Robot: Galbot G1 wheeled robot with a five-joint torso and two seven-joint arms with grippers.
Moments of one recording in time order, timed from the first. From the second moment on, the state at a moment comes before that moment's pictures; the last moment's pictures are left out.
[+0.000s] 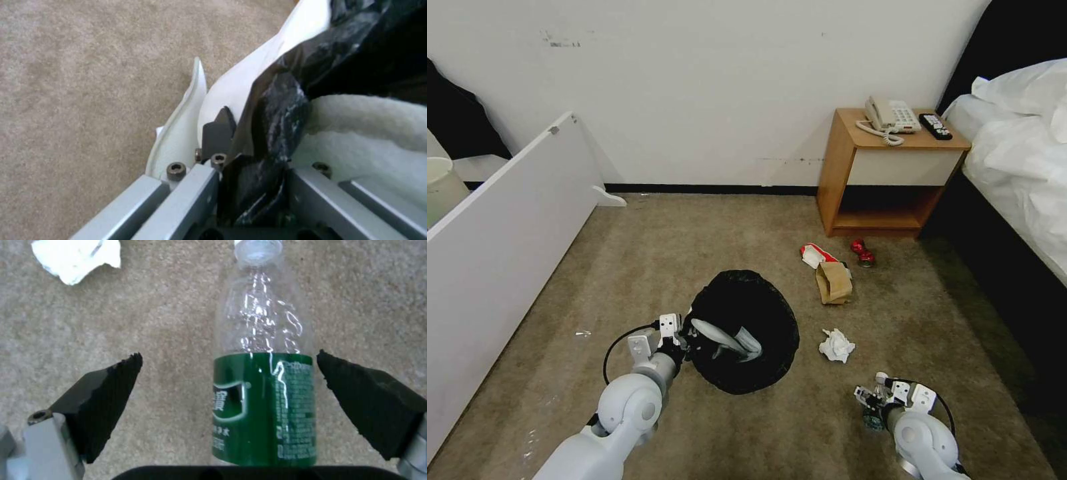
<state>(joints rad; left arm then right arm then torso) 1.21 -1.09 -0.16 -1.90 -0.87 0.36 -0.34 -1.37 1.20 0.46 1.61 0.98 -0.48 0.53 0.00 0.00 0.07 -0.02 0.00</state>
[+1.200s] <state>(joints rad) 1.20 -1.08 -0.16 -1.88 -0.87 0.34 -0.33 -1.37 1.24 0.47 1.58 0.94 -0.48 0.52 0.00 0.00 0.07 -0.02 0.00</state>
